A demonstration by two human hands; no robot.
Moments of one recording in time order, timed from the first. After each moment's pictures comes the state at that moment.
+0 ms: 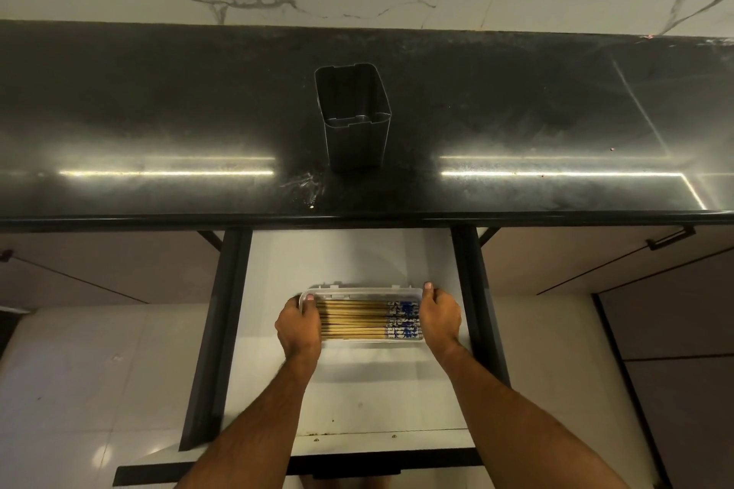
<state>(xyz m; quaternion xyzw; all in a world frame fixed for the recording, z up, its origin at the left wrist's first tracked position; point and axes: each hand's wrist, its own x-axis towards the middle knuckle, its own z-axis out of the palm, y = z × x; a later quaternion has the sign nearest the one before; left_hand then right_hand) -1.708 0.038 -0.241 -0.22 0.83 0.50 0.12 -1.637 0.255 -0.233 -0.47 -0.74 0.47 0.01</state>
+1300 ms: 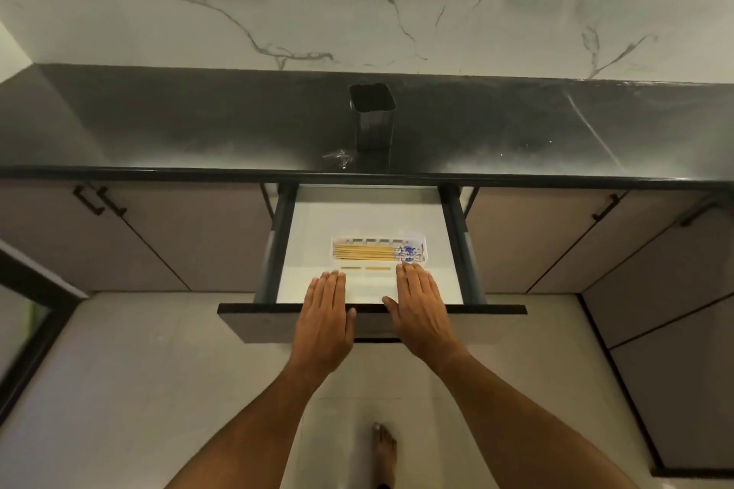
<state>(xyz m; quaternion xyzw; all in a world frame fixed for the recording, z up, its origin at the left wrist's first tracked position) -1.482 -0.076 -0.144 0.27 0.95 0.16 -0.06 -1.430 0.118 -0.126 -0.06 -0.99 0.08 0.08</state>
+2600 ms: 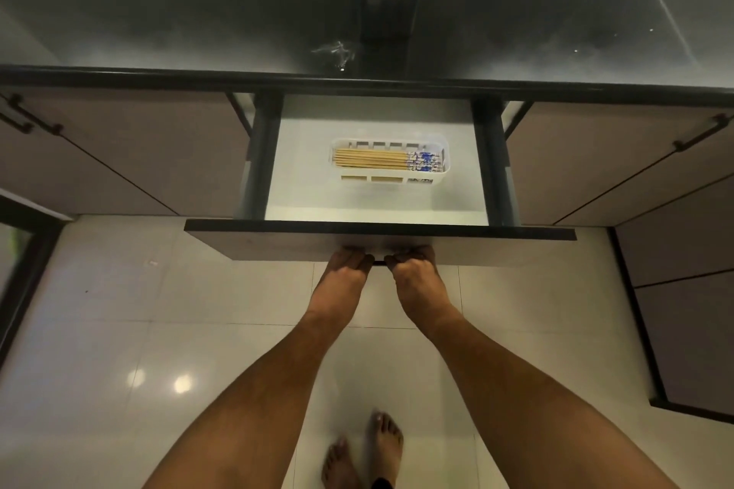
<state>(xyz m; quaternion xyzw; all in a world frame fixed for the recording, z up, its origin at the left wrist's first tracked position) -1.534 -0.031 -0.259 0.30 0.94 0.08 0.15 -1.483 0.129 -0.245 -0.06 -0.98 0.16 -0.08</state>
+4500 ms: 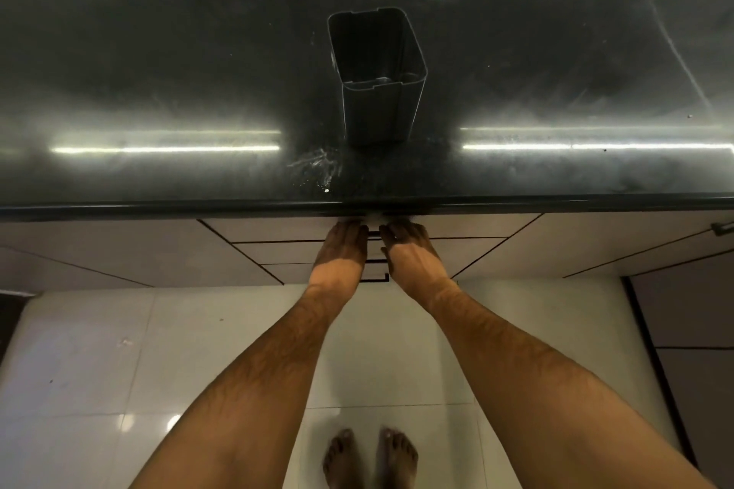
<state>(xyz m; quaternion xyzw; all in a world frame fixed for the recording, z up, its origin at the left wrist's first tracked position) -1.803 0.085 -0.249 0.28 0.95 0.04 0.12 -1.752 0.224 -0.240 -0.06 -0.99 0.11 -0.11</state>
